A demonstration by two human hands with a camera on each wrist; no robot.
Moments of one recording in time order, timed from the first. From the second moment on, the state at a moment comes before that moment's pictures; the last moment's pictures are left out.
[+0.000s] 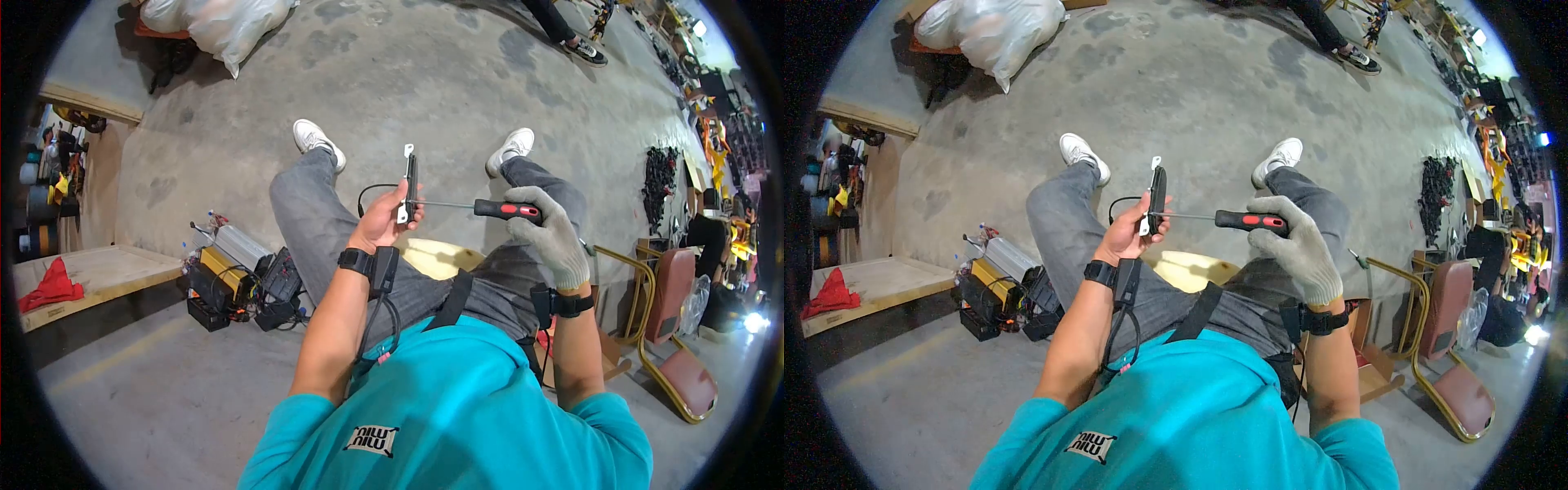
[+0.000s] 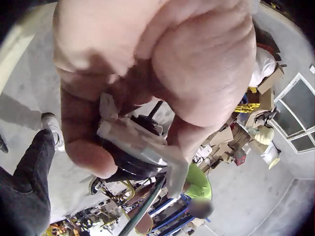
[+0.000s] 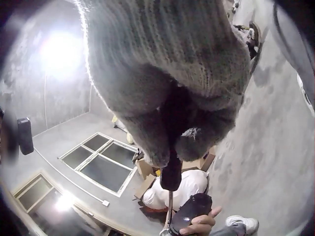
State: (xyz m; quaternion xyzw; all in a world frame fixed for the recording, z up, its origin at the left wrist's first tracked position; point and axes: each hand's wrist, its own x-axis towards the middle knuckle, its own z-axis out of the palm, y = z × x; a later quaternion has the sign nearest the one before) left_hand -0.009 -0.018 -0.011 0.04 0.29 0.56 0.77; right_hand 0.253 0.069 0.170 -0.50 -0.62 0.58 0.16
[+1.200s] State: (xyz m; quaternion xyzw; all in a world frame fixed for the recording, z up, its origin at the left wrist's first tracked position) left_hand -0.010 -0.016 -0.011 0.09 0.33 0.52 0.78; right_hand 0.272 0.067 0.144 -0.48 -0.61 0.60 0.18
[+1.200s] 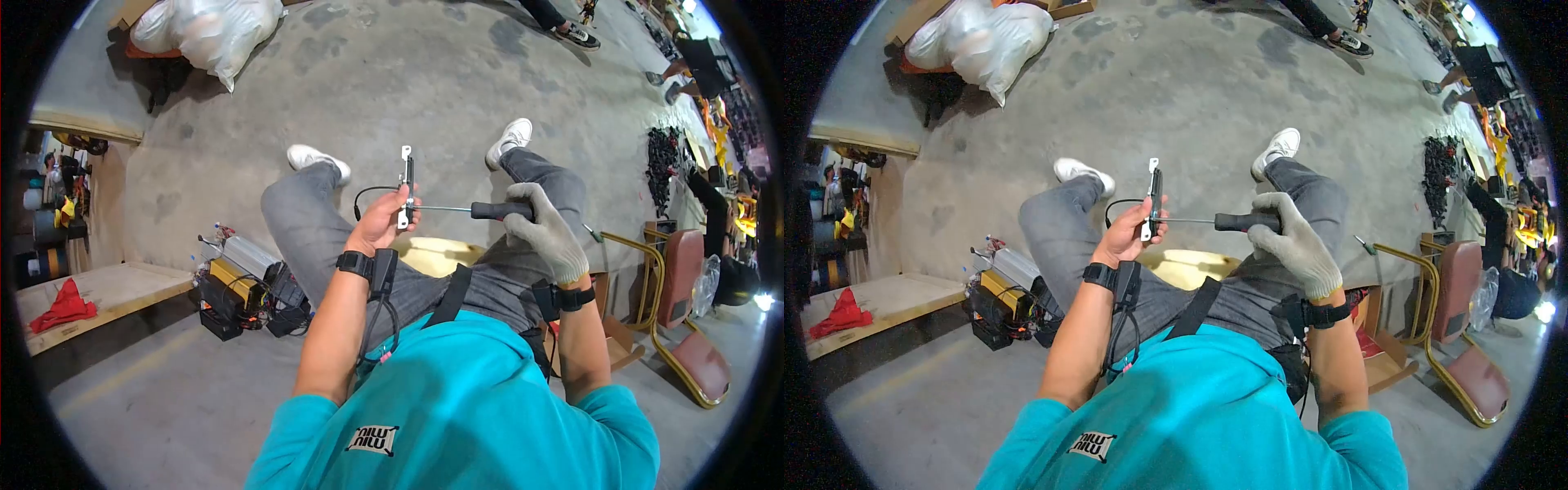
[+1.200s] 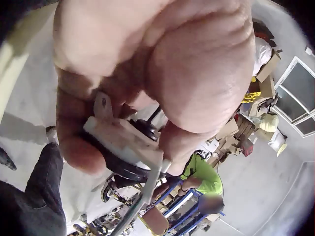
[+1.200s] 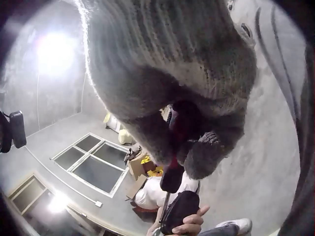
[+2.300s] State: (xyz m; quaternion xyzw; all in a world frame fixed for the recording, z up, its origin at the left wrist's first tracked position) left_hand -0.010 -0.017 -0.025 0.09 0.31 0.53 0.78; right_hand 0.268 0.076 0.140 -0.49 -0.62 0.58 0.16
